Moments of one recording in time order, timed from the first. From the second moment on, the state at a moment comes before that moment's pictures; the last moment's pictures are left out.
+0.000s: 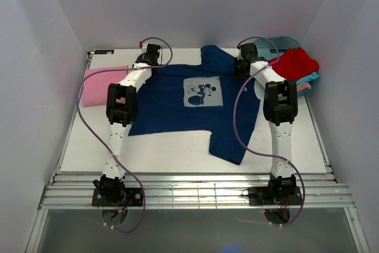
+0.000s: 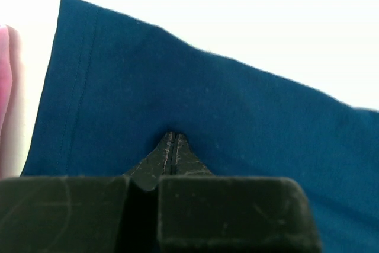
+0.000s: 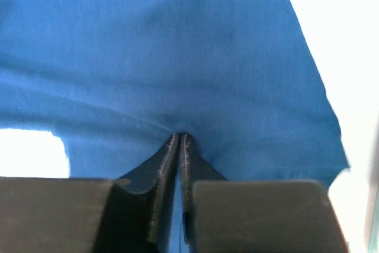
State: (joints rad) left arm -0.23 2.54 2.18 -0.47 -0.45 -0.36; right arm 0.18 2.43 2.04 -0.48 -0.03 0.13
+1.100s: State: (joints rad) left arm -0.30 1.75 1.10 -0.66 -0.53 -0.71; right arm 0.67 1.26 0.85 -0.56 0.17 0.41
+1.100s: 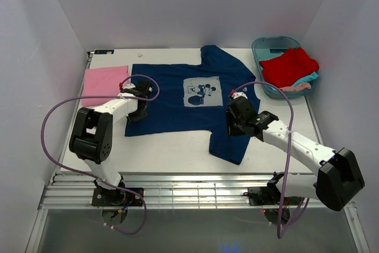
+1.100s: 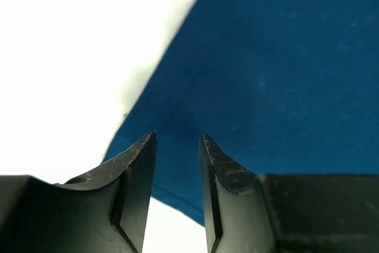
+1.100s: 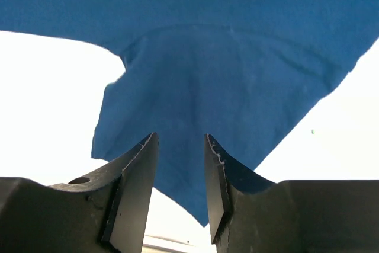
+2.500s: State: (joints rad) left arm -0.28 1.32 0.67 -0.51 -0.56 -0.90; right arm 0.76 1.08 0.71 -0.73 0.25 0.59
